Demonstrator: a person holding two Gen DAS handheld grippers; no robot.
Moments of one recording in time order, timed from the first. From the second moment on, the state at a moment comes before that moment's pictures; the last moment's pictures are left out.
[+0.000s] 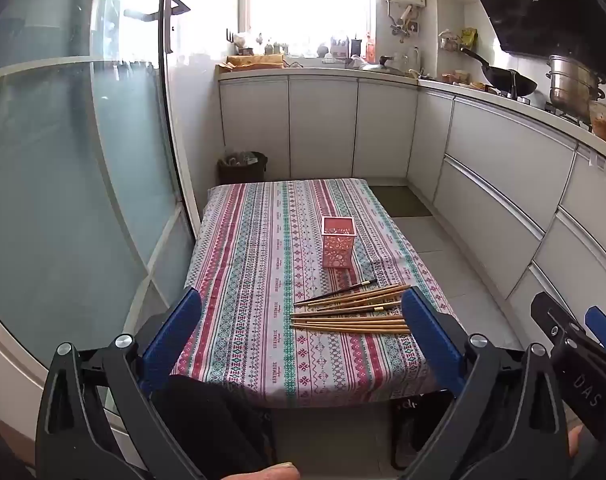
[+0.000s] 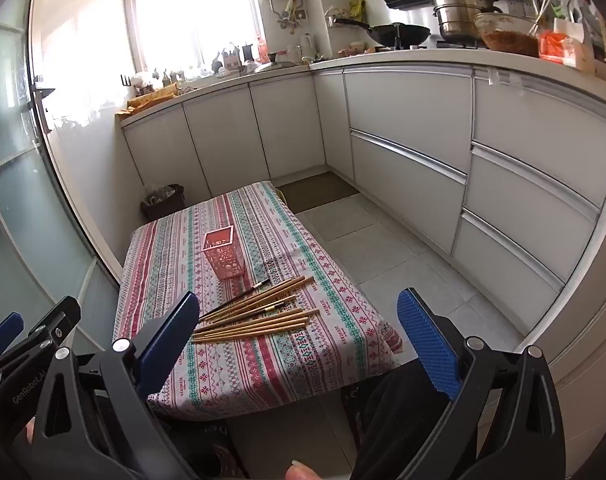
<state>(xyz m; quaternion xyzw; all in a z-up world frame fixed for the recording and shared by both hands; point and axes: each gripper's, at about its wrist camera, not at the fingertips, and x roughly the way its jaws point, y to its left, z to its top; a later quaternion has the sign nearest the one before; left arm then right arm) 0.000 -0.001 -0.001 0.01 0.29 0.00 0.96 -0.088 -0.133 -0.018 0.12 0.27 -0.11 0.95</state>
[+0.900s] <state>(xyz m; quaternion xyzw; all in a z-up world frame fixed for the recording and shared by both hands) 0.000 -0.004 -0.005 0.01 0.29 0.00 0.96 -0.087 -0.133 -0.021 0.12 0.27 -0.11 0.95</state>
